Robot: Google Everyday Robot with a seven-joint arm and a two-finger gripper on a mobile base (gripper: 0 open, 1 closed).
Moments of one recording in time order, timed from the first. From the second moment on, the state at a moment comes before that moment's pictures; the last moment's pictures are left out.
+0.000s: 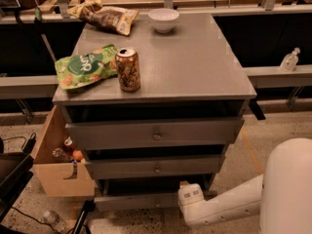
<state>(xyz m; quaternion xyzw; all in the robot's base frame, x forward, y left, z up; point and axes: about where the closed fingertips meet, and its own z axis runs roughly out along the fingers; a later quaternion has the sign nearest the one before) 0.499 -0.134 0.303 -0.72 0.66 -0.17 0.13</state>
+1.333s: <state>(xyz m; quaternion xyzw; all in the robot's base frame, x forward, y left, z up) 0.584 -0.232 0.291 -0.72 0.64 -0.20 0.19</state>
